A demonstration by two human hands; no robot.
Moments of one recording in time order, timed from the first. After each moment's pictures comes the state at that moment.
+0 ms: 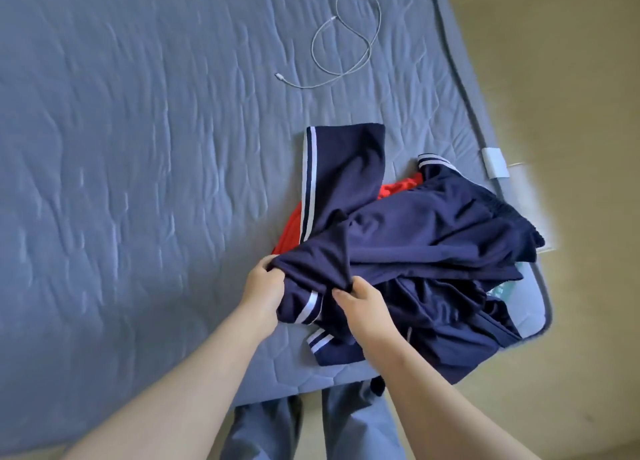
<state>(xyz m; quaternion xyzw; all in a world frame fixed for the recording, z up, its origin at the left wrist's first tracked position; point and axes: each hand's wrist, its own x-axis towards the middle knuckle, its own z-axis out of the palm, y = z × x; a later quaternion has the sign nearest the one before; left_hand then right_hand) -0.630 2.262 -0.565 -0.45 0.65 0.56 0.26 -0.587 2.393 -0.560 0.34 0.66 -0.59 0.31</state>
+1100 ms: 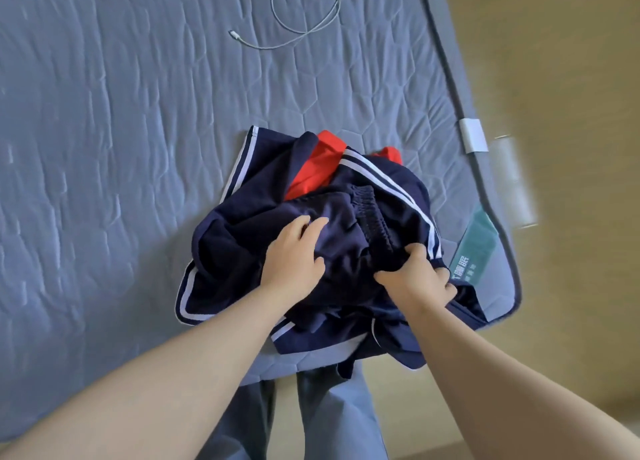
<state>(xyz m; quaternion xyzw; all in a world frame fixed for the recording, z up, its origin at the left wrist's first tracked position) -0.635 2.333 -0.604 0.03 0.93 0.23 0.30 -0.609 2.504 -0.591 0.36 0.83 -0.20 0.37</state>
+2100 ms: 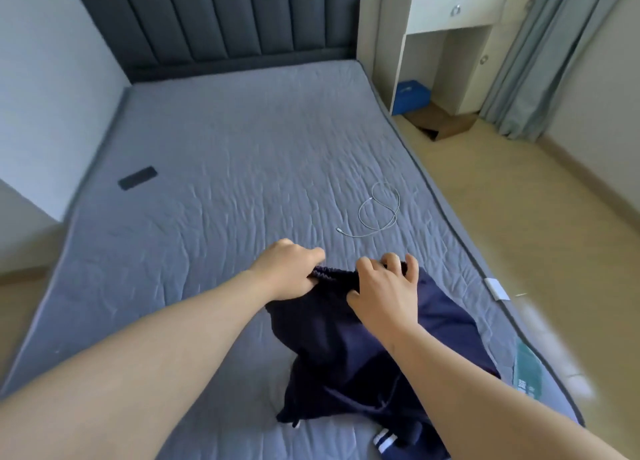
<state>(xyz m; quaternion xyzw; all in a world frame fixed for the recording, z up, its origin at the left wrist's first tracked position) -0.692 2.120 -0.316 0.24 0.96 0.01 0.15 -0.640 2.279 -0.345 -0.03 1.00 -0.09 0.01</state>
